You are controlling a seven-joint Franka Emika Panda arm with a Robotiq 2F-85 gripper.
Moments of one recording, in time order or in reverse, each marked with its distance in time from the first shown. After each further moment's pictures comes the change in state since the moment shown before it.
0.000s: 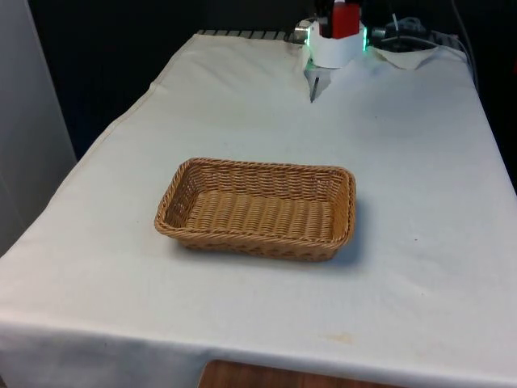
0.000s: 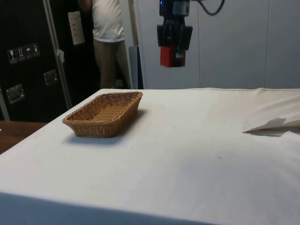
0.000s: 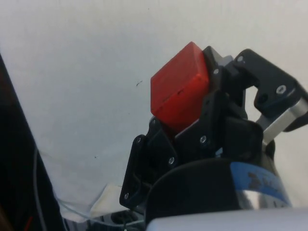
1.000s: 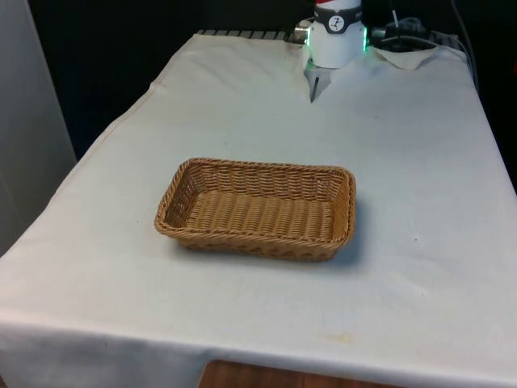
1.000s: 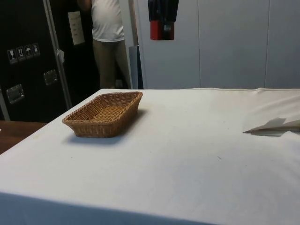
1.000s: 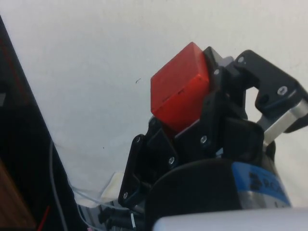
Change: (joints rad) arm -0.005 0.021 -0.054 0.206 0.001 -0.199 0.010
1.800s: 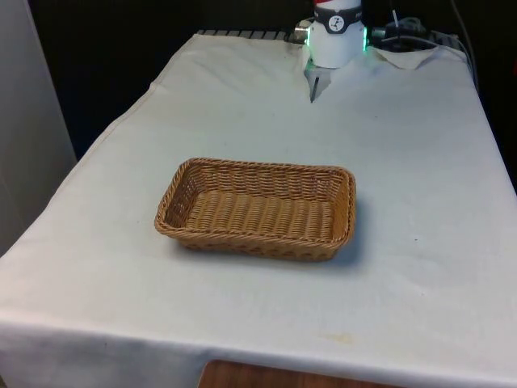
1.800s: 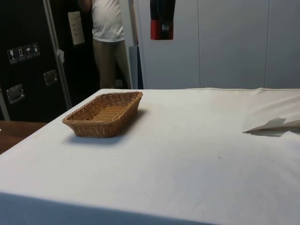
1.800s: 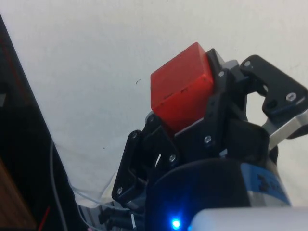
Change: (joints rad) arm 0.001 0.001 0.000 0.003 0.000 0.001 0.114
